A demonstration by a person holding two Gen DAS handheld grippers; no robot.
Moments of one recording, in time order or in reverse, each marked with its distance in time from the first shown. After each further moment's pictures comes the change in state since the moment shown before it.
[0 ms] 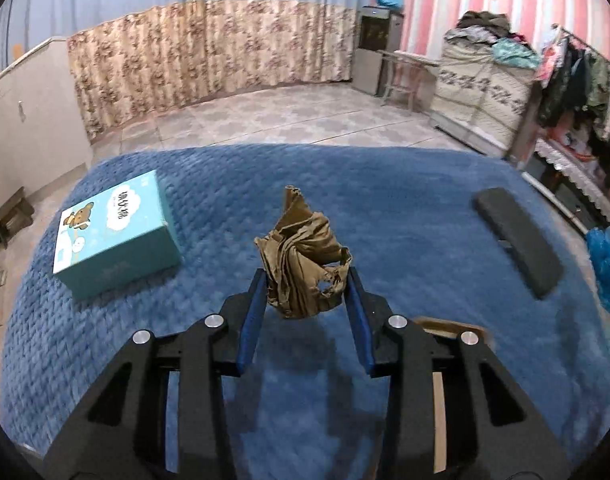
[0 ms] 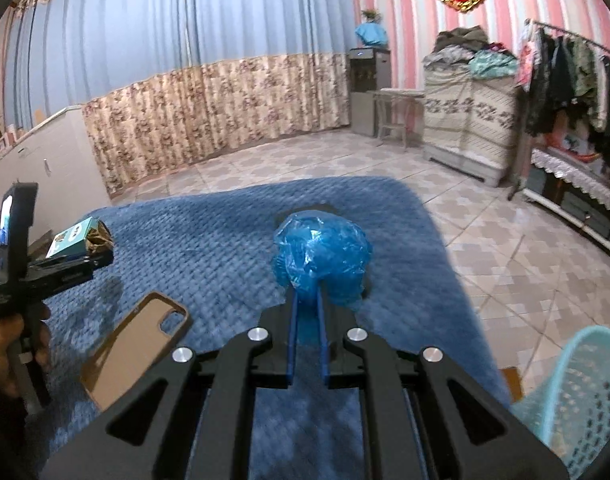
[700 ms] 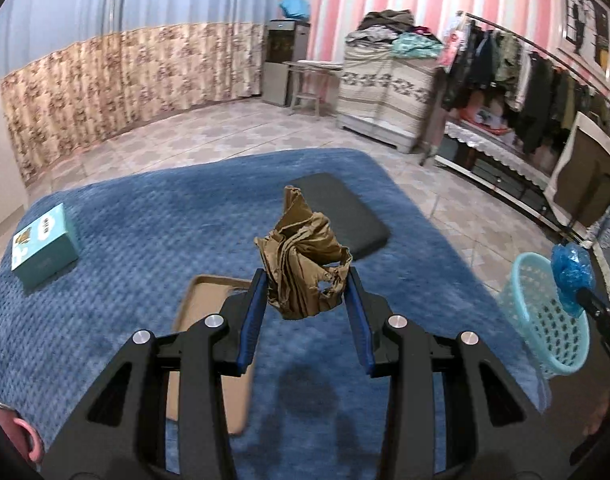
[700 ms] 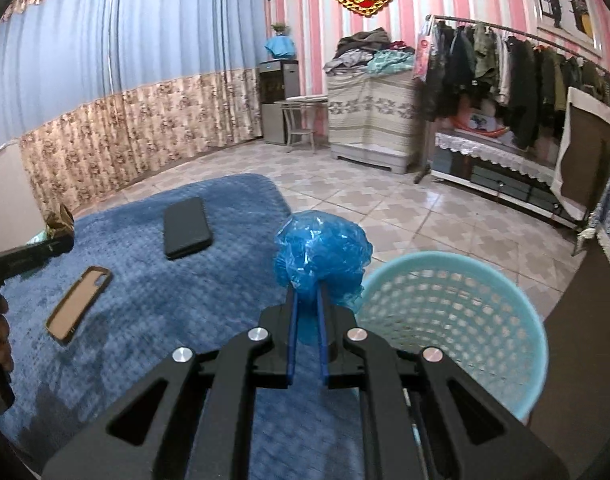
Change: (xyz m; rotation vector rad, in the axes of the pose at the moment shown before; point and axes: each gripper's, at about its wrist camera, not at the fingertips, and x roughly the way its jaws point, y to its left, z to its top) left arm -0.111 -0.138 -0.047 0.162 -0.047 -0.253; right arm -0.134 -0.117 -0.062 0.138 -0.035 -0.261
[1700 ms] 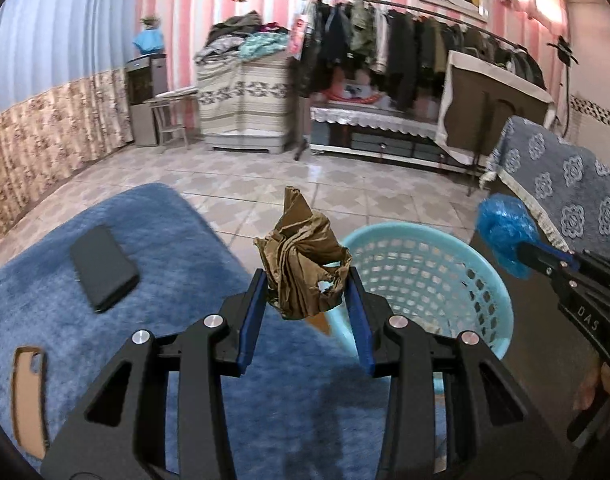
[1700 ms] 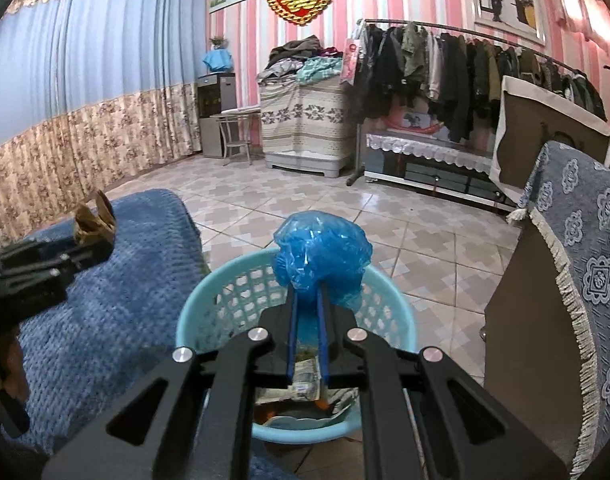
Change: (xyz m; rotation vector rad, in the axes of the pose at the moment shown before) left arm 0.015 -0.237 -0.035 0.343 -0.046 -0.333; right arm -0.027 -0.123 -0.010 0.101 -0.038 -0.181
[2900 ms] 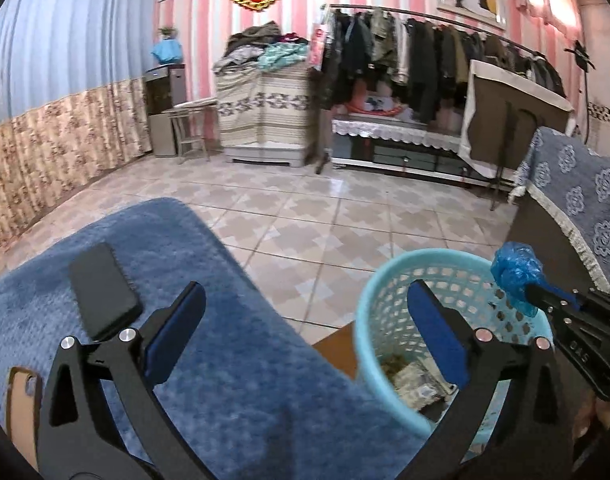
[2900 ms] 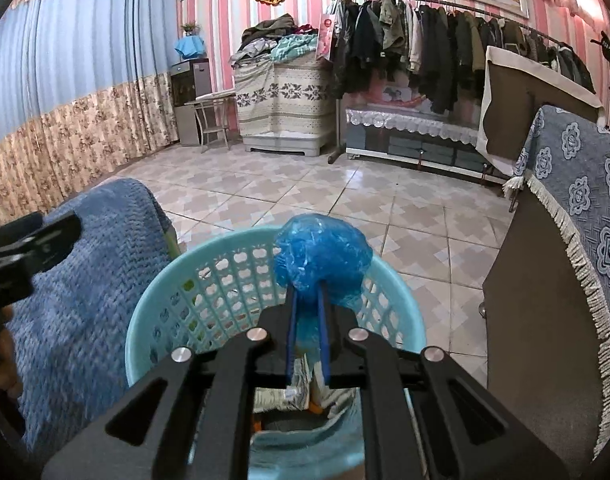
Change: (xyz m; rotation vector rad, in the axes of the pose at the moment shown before) left arm 0.038 0.025 0.016 -0.041 -0.056 0.106; right arm 0.067 0.001 -0.006 0.049 0.076 -0.048
